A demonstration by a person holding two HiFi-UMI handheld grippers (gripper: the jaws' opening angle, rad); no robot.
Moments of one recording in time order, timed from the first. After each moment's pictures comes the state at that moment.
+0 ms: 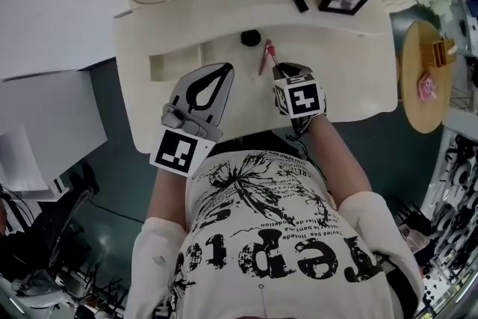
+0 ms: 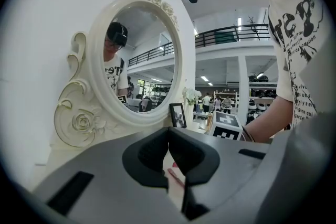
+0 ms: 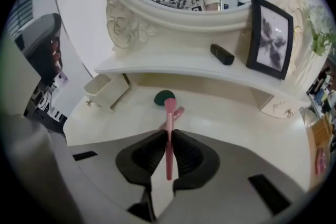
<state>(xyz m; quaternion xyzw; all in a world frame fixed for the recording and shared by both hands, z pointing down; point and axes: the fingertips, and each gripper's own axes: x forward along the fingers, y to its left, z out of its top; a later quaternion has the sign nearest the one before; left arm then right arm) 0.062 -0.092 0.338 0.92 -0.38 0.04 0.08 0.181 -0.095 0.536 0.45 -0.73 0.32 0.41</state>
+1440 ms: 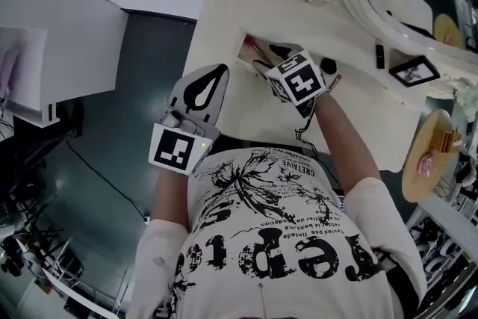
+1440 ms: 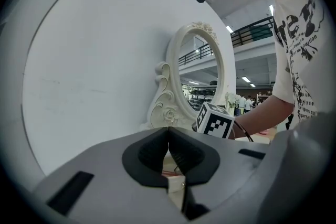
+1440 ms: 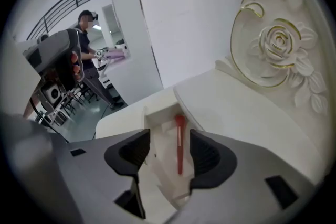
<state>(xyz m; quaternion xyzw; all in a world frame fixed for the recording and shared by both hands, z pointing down) -0.175 -0.046 0.345 0.81 -0.58 0.02 0.11 -0.116 -0.111 0.511 0.14 -0.87 0.16 0.45</state>
